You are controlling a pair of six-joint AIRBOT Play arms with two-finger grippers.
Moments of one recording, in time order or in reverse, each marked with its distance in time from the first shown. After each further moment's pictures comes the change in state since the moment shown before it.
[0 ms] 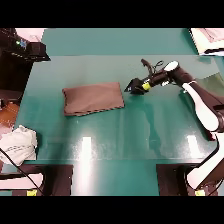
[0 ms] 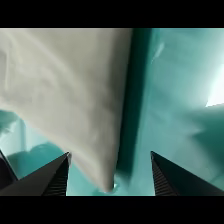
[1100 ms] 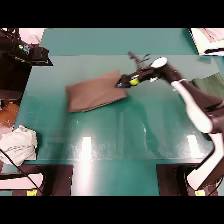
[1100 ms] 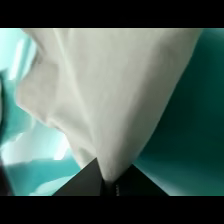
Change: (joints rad) left arm 0.000 0.000 -0.034 -0.029 -0.037 0.011; right arm 0.043 0.050 0.099 0.010 -0.070 -0.084
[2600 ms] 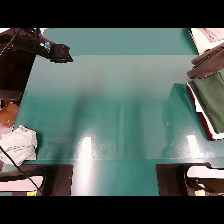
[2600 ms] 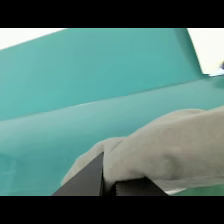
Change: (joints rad) left arm -0.174 0.000 0.000 -0.046 0.126 -0.021; right arm -0.854 0.381 0.305 -0.256 0.064 0.092
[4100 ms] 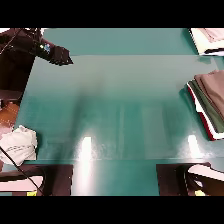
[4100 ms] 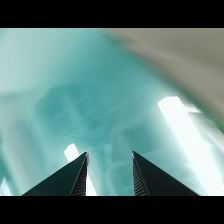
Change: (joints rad) left arm 0.000 0.000 0.000 0.000 -0.031 0.059; right arm -0.320 0.157 -0.282 0.074 0.541 0.300
